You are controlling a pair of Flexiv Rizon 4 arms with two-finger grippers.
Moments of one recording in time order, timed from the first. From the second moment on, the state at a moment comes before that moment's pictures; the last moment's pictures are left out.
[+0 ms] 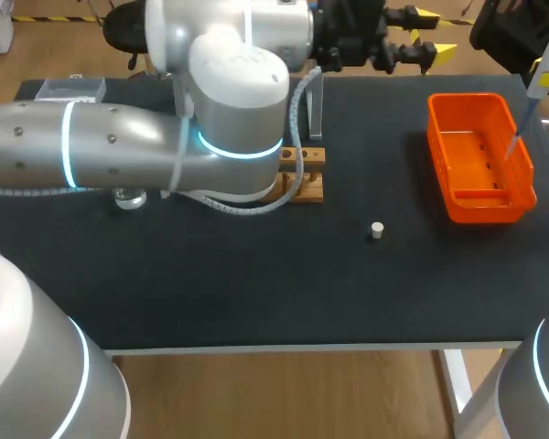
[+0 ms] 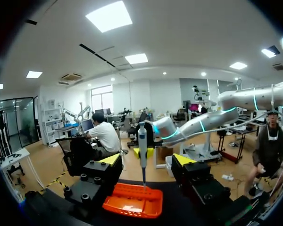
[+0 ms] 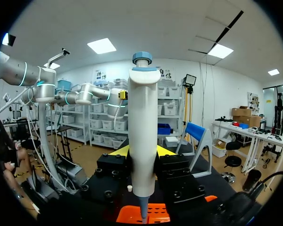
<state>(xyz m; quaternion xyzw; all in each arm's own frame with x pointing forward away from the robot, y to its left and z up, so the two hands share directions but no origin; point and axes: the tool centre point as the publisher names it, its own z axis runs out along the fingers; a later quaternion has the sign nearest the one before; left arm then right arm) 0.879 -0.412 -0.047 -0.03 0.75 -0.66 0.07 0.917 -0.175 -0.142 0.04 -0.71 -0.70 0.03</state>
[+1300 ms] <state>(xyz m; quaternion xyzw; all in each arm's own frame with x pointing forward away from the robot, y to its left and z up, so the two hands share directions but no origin) 0.898 -0.477 -0.032 -0.01 0.74 -0.67 0.07 0.917 -0.175 -0.142 0.04 -0.71 -0.70 0.03</state>
